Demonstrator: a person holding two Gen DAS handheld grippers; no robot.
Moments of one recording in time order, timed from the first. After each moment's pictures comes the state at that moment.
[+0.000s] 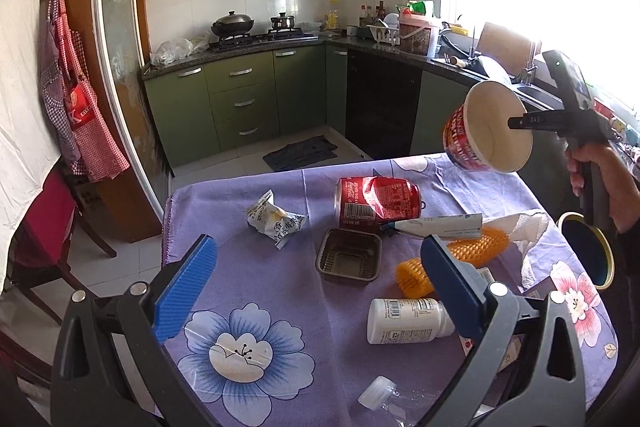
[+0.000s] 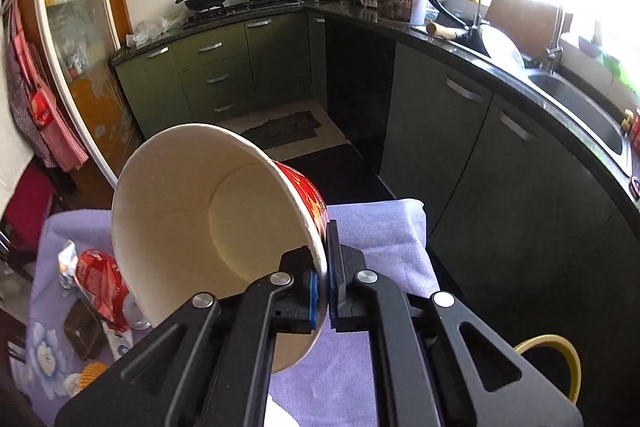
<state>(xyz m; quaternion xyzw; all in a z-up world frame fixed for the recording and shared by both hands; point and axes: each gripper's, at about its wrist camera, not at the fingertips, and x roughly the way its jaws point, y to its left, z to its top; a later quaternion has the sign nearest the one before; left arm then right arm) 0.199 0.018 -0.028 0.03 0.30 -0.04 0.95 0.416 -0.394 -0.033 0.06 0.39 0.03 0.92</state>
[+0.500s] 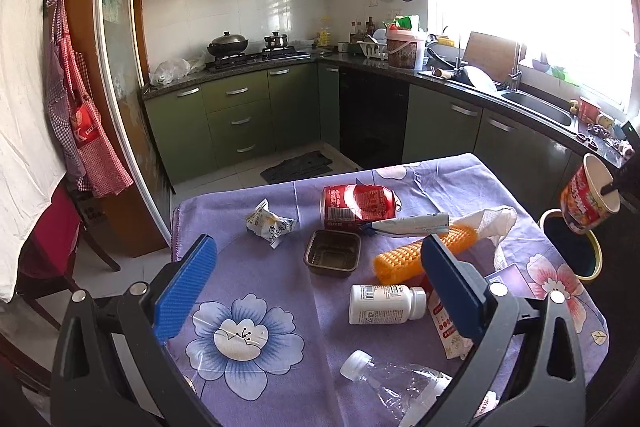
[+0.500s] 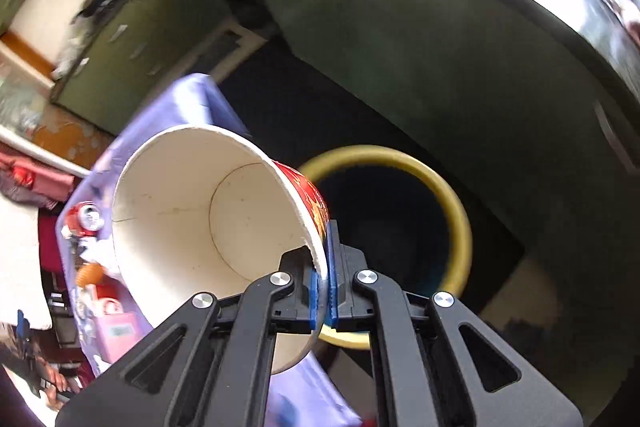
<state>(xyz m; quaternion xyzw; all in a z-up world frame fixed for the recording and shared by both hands) 0.151 0.000 -0.006 0.04 0.28 -0.05 0.96 0.256 -0.690 -0.077 0.21 0.58 -0.08 0.79</state>
